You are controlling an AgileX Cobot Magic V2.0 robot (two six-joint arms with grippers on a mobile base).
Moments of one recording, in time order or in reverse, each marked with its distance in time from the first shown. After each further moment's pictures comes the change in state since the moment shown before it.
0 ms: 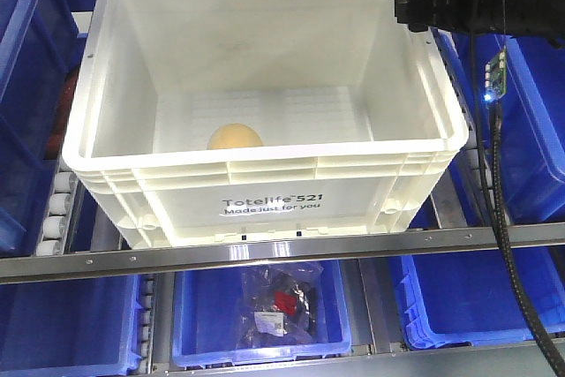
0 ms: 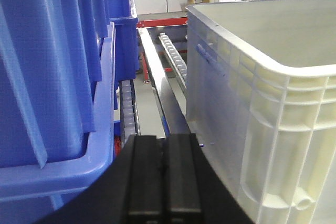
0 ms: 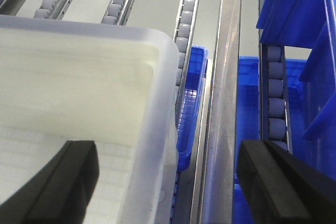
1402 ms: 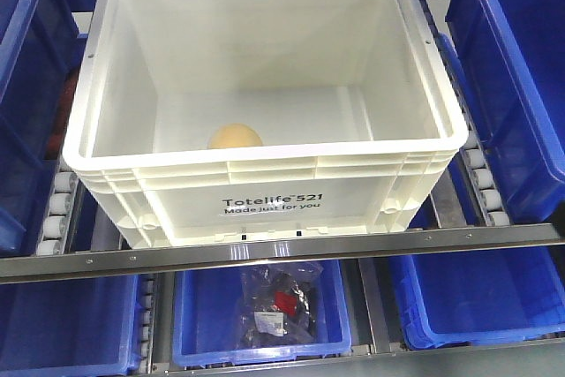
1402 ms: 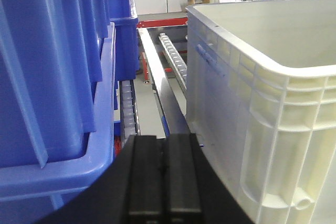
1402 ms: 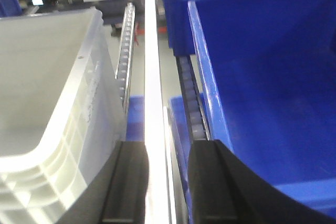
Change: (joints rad) left arm 0.000 0.000 0.000 0.000 0.000 0.000; right arm -0.124 -1.112 0.992 -0.337 -0.258 0.427
